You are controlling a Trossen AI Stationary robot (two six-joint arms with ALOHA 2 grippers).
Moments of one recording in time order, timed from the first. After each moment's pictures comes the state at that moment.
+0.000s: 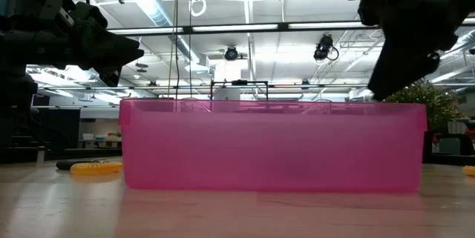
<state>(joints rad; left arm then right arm) -0.12 0.03 0.01 0.08 -0.22 -0.25 0.43 1.40 0.86 -0.57 0.46 0.87</state>
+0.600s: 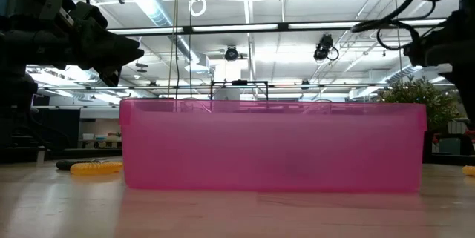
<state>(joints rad) -0.12 0.03 0.01 0.08 -0.22 -0.25 0.40 1.40 0.85 -1.10 0.18 1.41</state>
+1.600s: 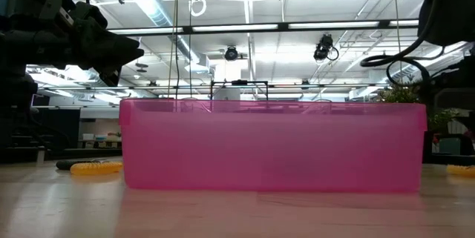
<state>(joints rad) -0.12 0.03 0.01 0.08 -0.22 -0.25 0.36 1.40 0.55 -0.71 0.16 1.35</state>
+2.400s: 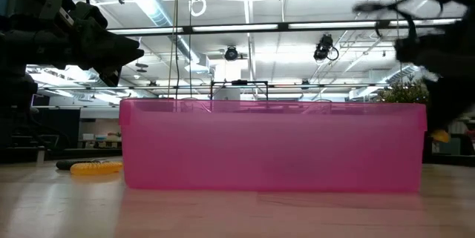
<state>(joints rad) -0.12 0.03 0.01 0.08 -0.22 -0.25 0.41 1.31 0.68 -0.77 0.51 1.14</state>
